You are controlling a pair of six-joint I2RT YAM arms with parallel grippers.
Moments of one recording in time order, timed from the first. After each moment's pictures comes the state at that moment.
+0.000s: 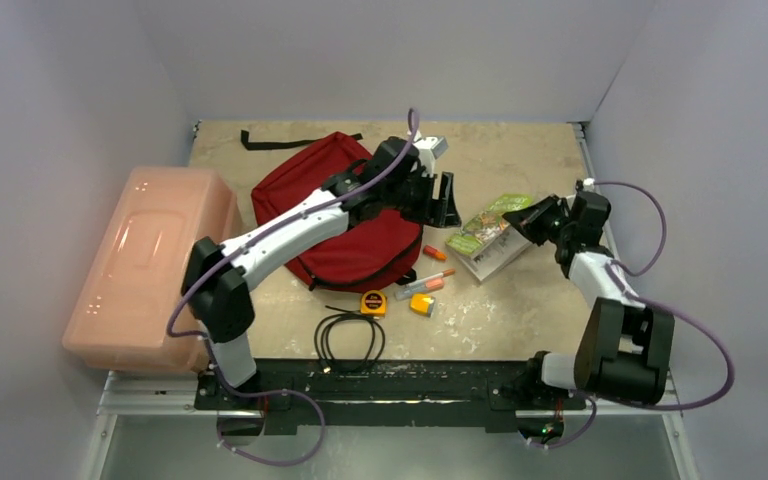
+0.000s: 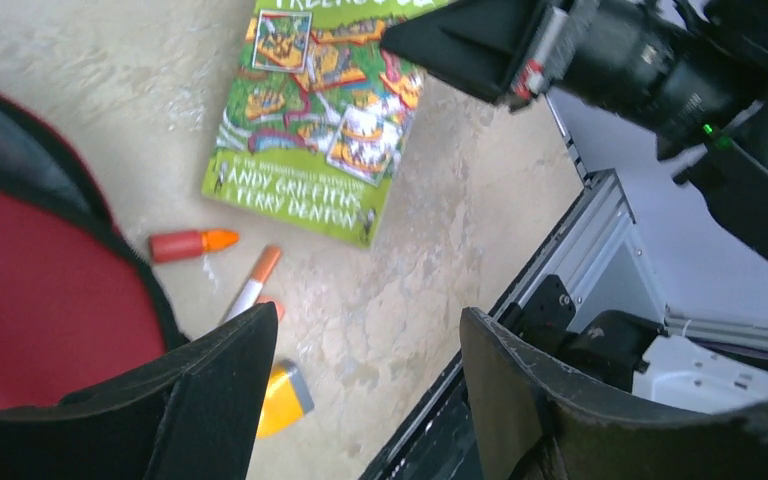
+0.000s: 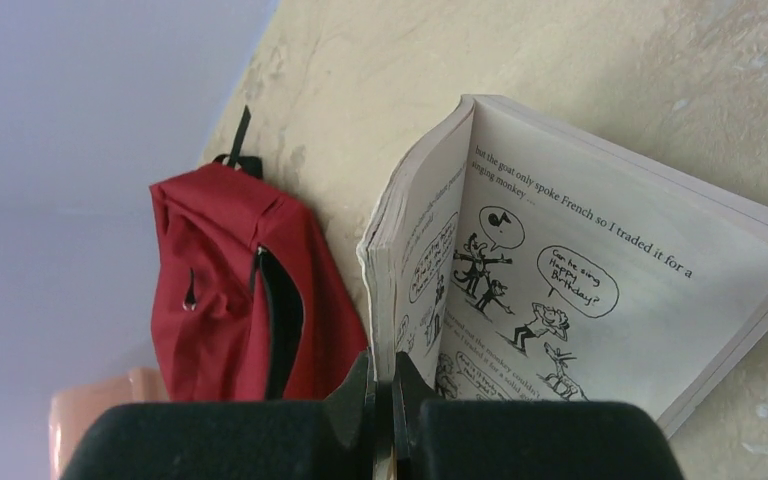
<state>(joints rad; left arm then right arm) -0.81 1.72 1.60 -0.45 0.25 -0.54 -0.22 1.36 0.68 0.13 -0.51 0.84</state>
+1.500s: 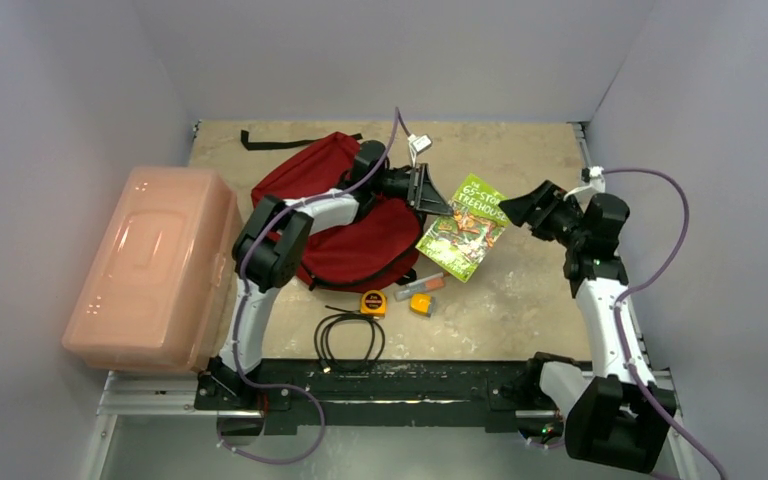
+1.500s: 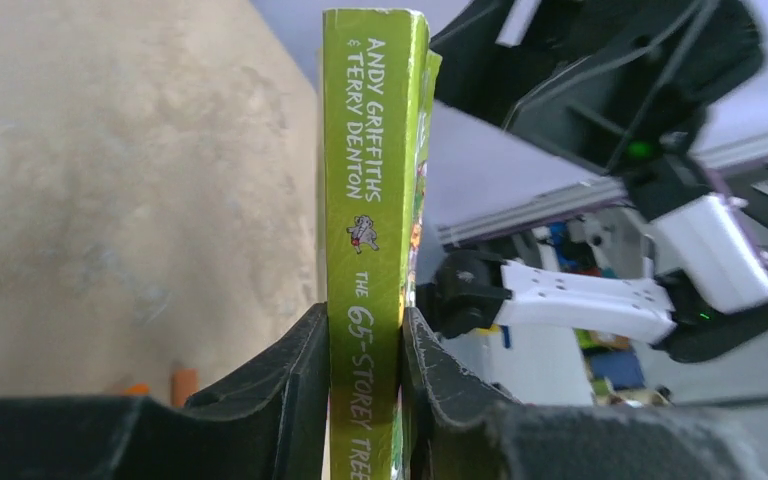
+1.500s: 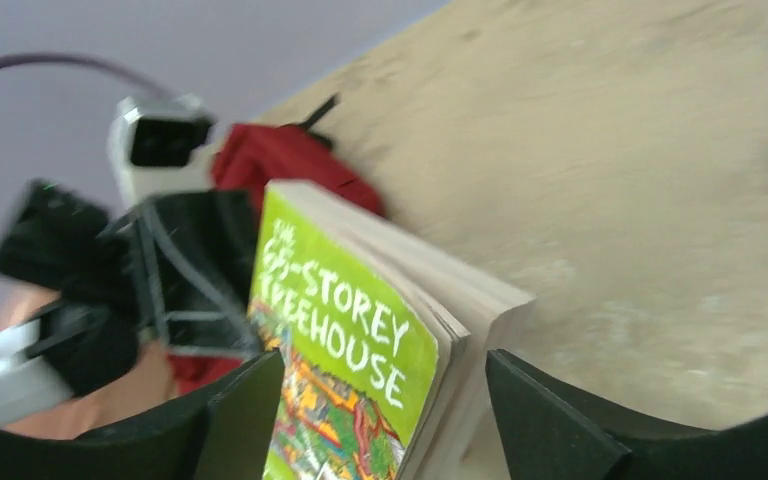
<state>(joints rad) -0.57 2.29 1.59 0.81 1.15 -1.15 -0.22 0.99 0.63 0.08 -0.71 0.62</state>
